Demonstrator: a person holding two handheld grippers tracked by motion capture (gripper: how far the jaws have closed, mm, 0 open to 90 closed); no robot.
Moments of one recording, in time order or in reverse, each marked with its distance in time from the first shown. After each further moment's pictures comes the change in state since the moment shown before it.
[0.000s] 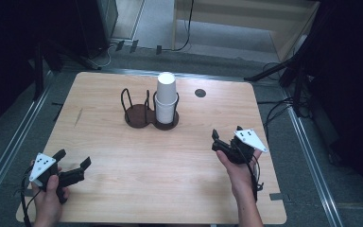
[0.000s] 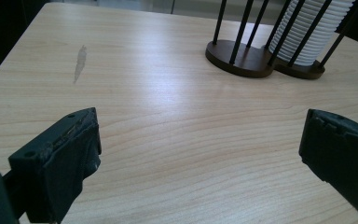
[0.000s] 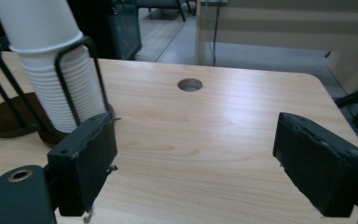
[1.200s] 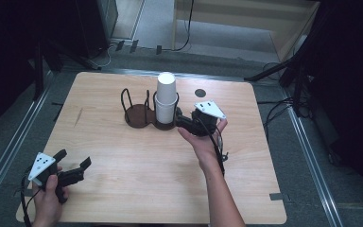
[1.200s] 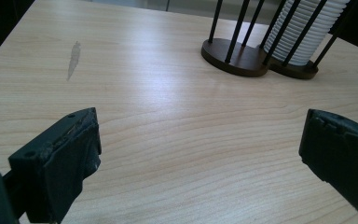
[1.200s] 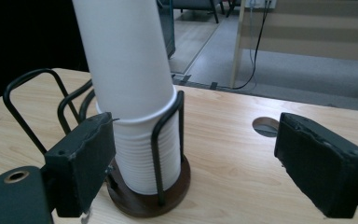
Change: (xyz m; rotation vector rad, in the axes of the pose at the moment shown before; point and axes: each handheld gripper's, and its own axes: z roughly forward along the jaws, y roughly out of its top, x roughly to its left) left arm 0.002 0.000 0.001 0.009 -0.022 -0.012; right arm 0.085 0.052 0.068 0.011 0.116 -0.018
